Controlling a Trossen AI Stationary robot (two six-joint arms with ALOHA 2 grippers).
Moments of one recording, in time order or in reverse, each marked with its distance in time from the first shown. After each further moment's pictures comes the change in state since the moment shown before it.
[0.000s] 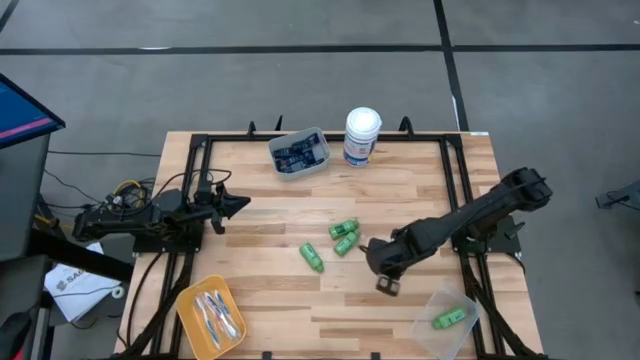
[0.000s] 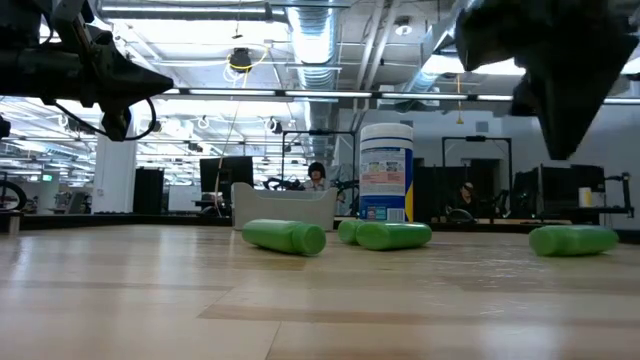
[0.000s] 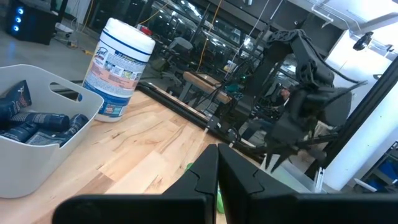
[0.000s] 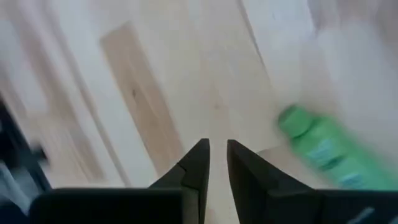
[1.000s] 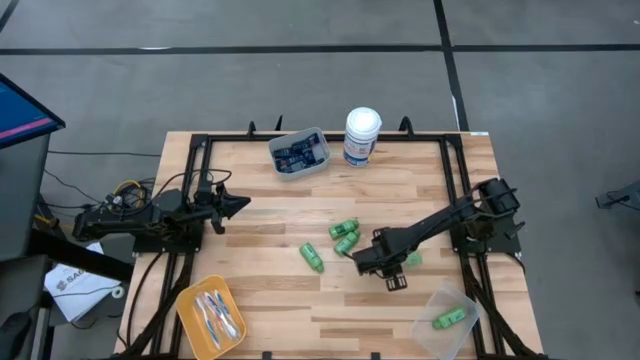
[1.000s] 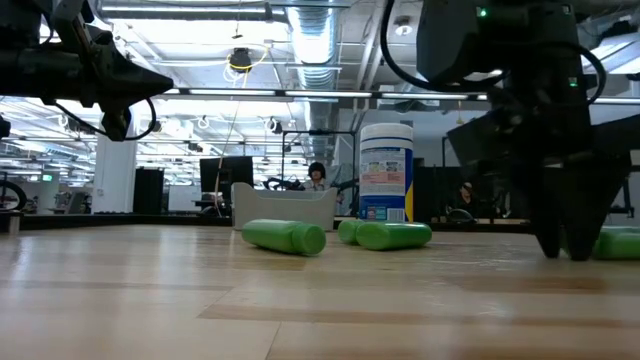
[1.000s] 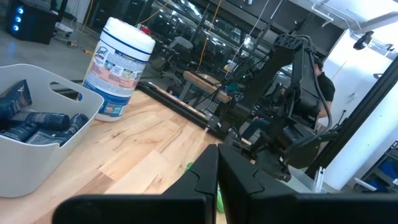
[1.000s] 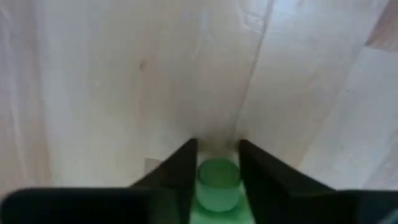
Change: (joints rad) left arm 0.000 0.000 0.000 -0.006 0.000 0.000; right arm -0.078 0.288 -0.007 -0.039 0.049 -0.647
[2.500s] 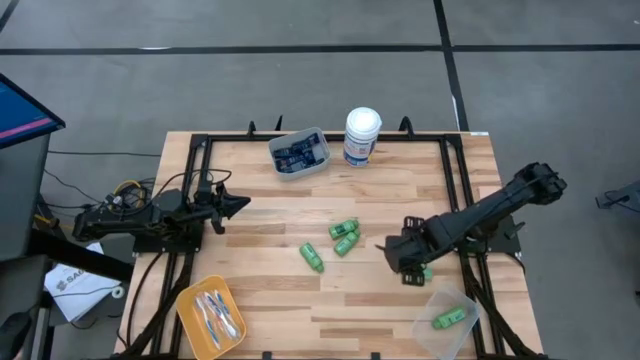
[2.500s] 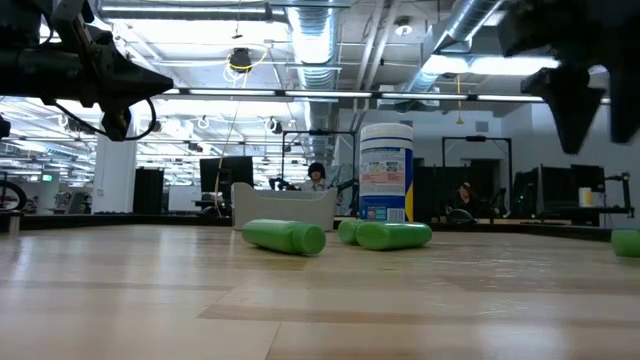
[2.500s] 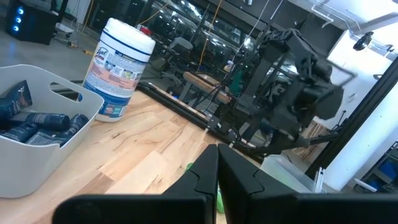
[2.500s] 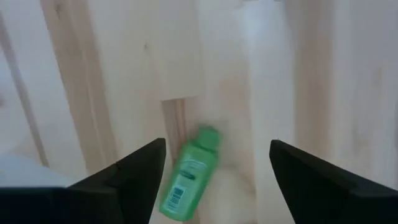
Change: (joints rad) left arm 0.000 0.000 0.000 0.005 -0.001 0.000; right arm 0.110 -0.429 -0.037 -0.200 0.101 0.421
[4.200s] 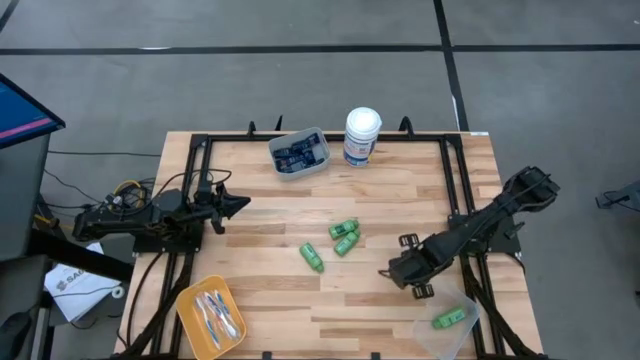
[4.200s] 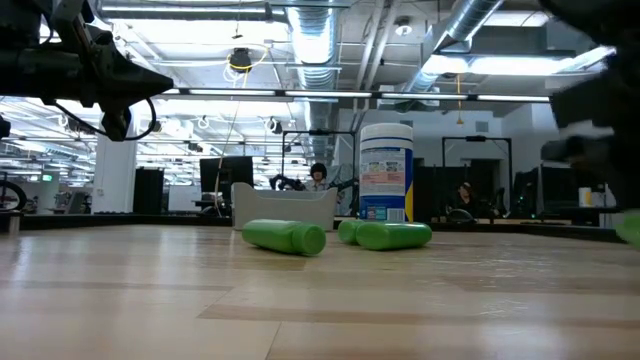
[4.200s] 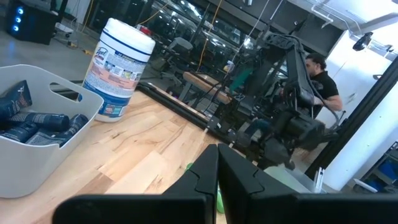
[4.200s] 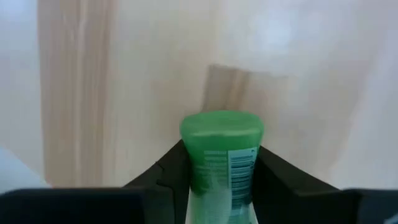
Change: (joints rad) left arm 0.000 0.000 0.000 0.001 0.000 0.000; right arm 0.127 0.082 -0.270 0.346 -0.072 -0.168
